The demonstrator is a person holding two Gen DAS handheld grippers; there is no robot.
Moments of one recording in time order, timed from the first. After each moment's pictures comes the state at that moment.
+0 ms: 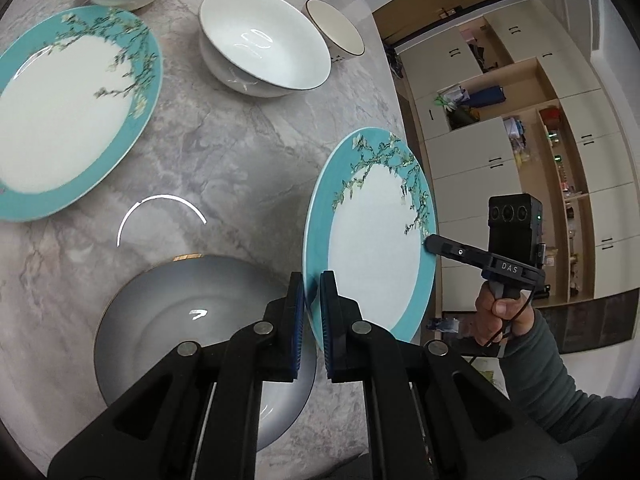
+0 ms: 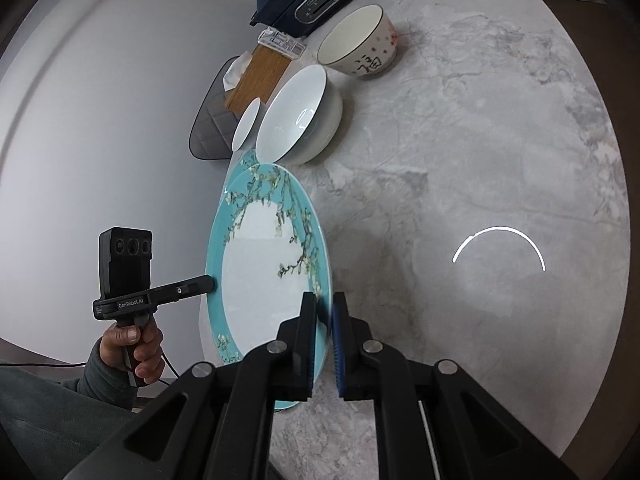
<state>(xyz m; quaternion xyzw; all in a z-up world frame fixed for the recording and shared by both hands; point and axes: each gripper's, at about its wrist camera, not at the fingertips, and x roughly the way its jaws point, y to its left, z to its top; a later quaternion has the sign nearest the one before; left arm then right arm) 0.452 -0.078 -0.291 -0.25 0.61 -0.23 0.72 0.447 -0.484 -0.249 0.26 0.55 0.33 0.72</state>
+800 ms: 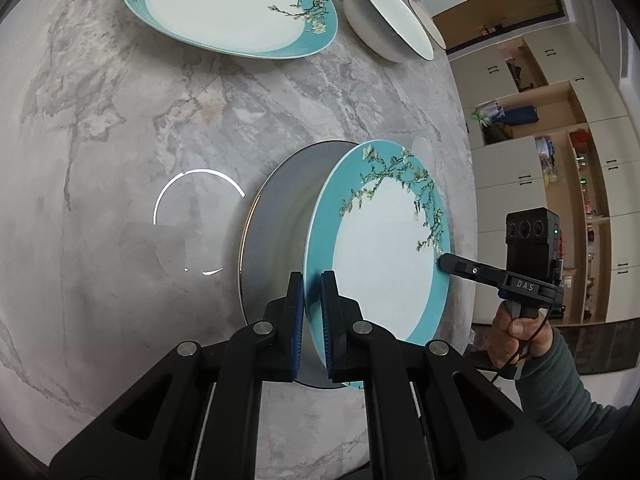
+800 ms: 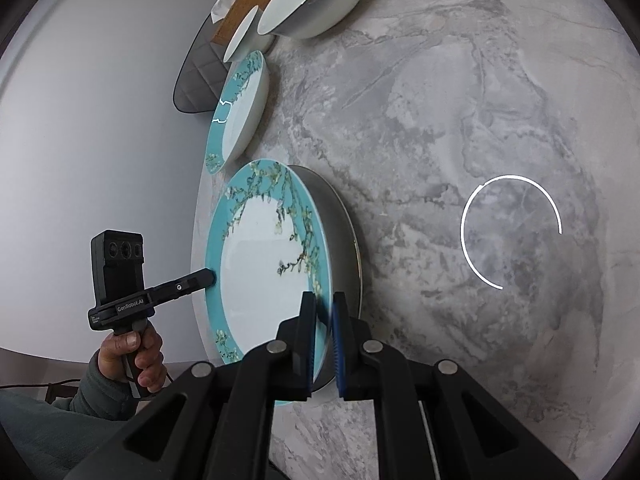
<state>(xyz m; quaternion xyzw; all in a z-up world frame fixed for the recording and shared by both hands) 0.431 -0.041 -0.315 -0.26 0.62 -0.16 0.72 0.383 -0.360 -0.317 0.26 0.60 0.31 0.69</state>
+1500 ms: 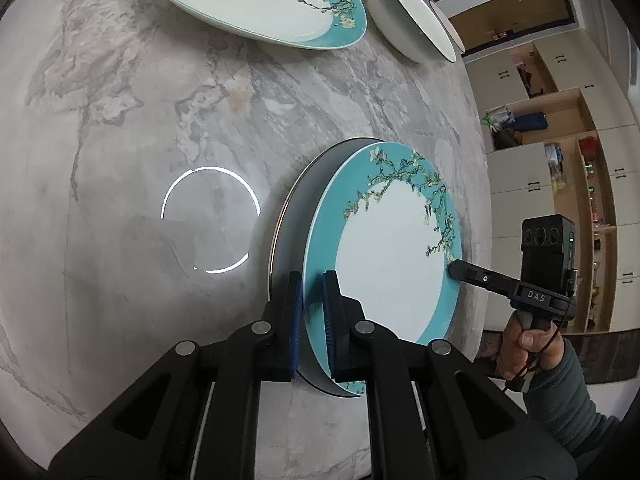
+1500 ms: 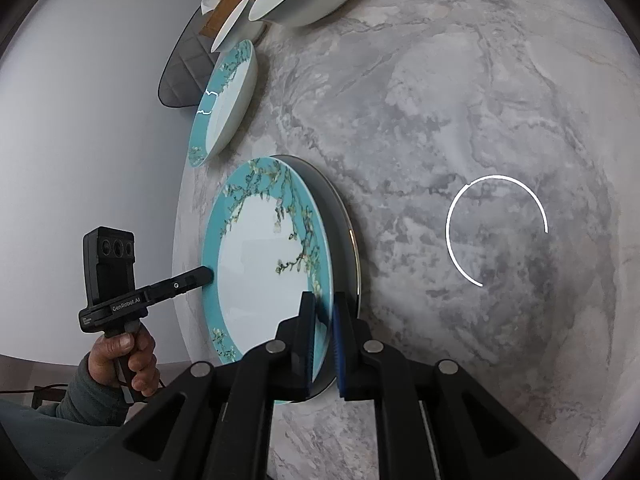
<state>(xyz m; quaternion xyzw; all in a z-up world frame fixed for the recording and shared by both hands) 0.413 -0.030 -0.319 -0.27 0.62 -0.15 0.72 0.380 -0.344 -0.320 0.23 0.61 0.29 0.70</state>
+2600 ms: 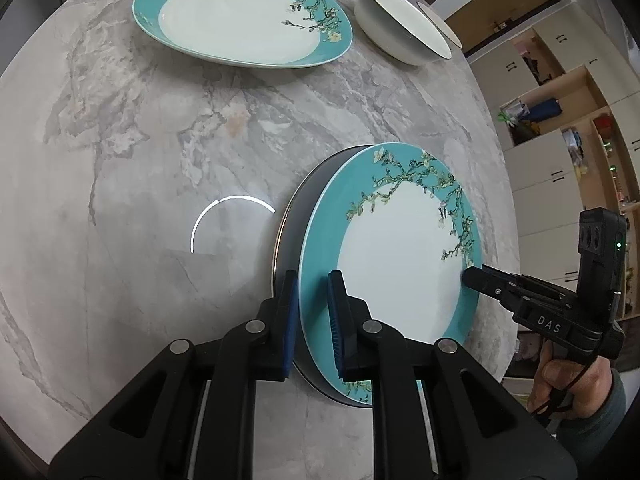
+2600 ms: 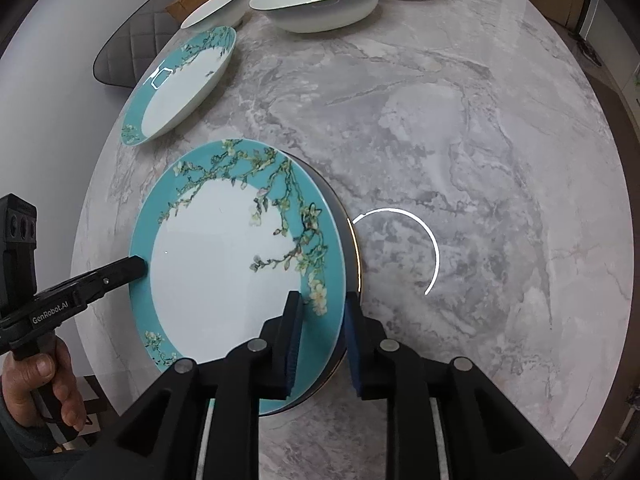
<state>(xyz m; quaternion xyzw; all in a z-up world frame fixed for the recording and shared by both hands) 0.405 -0.051 -0.308 -0.20 0.60 -0.12 0.77 0.351 -0.288 -0.291 0.06 0.60 0.12 0.79</state>
